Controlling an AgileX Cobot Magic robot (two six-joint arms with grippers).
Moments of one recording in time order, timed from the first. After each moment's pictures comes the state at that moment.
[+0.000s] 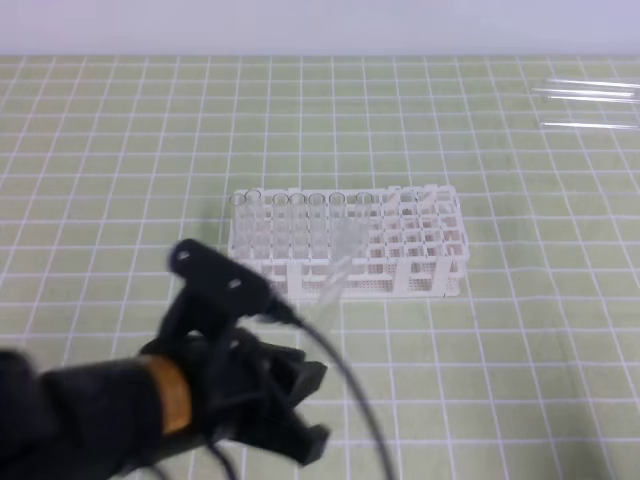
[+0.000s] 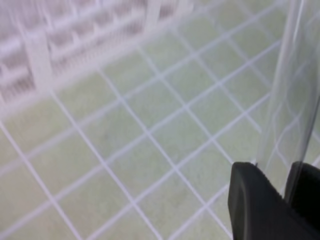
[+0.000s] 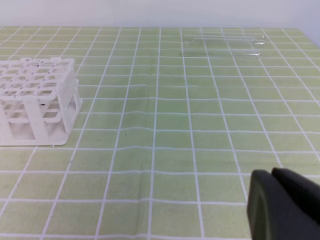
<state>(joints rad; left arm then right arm) -0.91 1.23 -0.69 0.03 0.26 -0.21 0.08 0.00 0.00 -0.07 0.30 0.12</state>
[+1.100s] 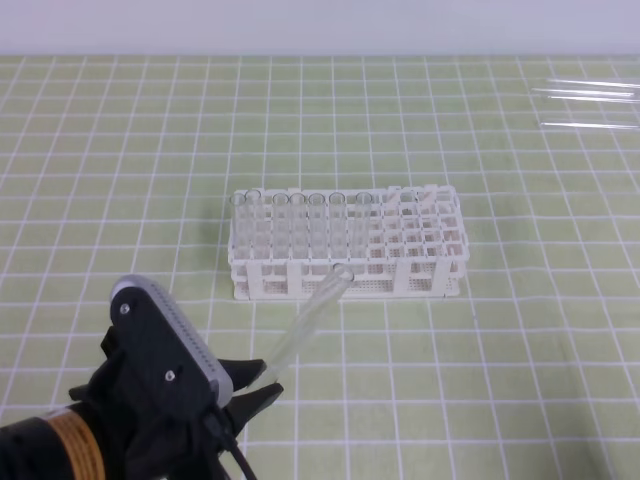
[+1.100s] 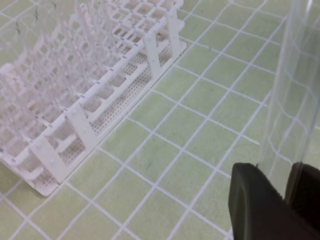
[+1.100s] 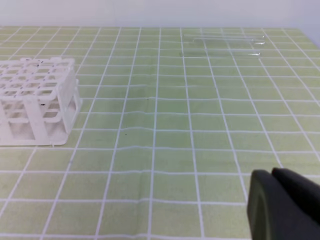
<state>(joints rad) -0.91 0.98 -0.45 0.32 0.09 -0.12 0.08 0.00 0.00 -0.09 0.30 0.12</state>
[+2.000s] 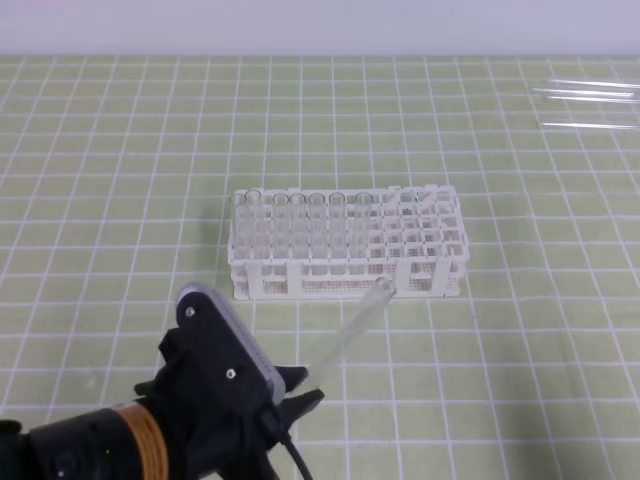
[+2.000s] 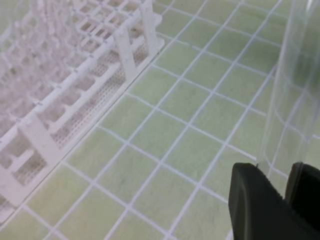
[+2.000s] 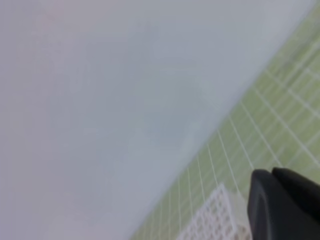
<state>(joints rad) -0.91 1.14 -0.45 0.32 -0.12 -0.12 0.08 0.00 0.00 0.87 0.04 0.20</state>
